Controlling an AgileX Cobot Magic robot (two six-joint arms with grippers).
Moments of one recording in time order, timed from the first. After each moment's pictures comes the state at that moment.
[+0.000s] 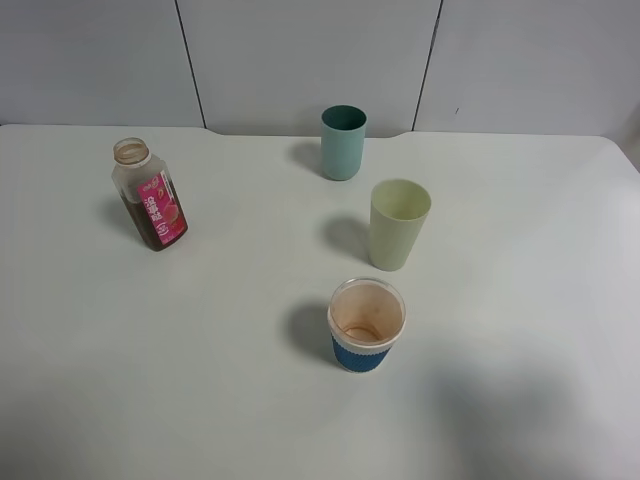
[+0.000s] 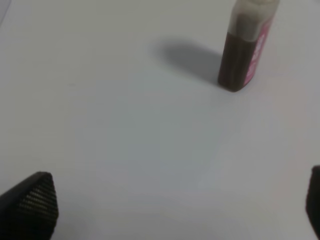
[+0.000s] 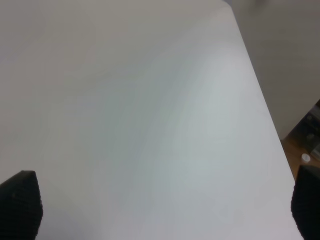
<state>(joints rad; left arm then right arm) 0.02 0.00 -0.50 0.01 1.05 -0.02 -0.01 0.00 -0.50 -0.11 1.06 0.03</state>
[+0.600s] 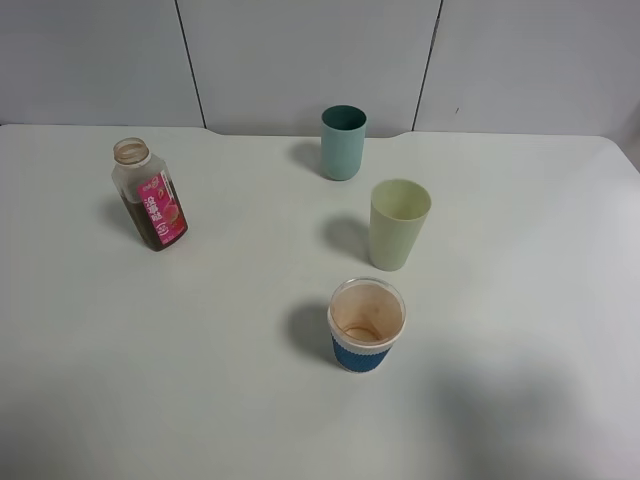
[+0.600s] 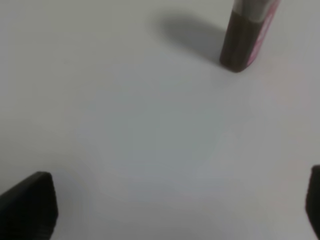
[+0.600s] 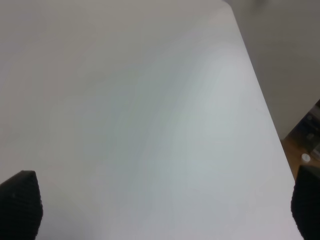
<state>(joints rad) 0.02 0.28 -0.56 0.01 0.99 -0.03 -0.01 0.00 -0.50 -0.11 1.06 0.03</state>
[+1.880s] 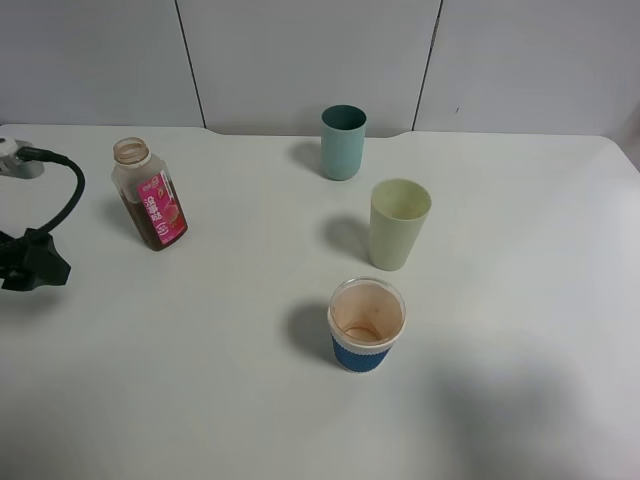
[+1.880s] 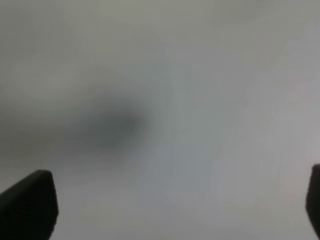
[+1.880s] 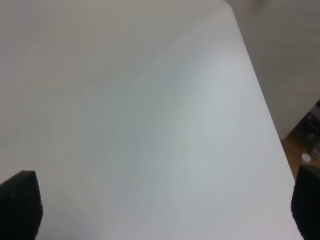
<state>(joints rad) 0.02 1.17 -0.50 -0.04 0.46 0.15 -0.01 0.00 -0.50 -0.11 1.06 0.03</state>
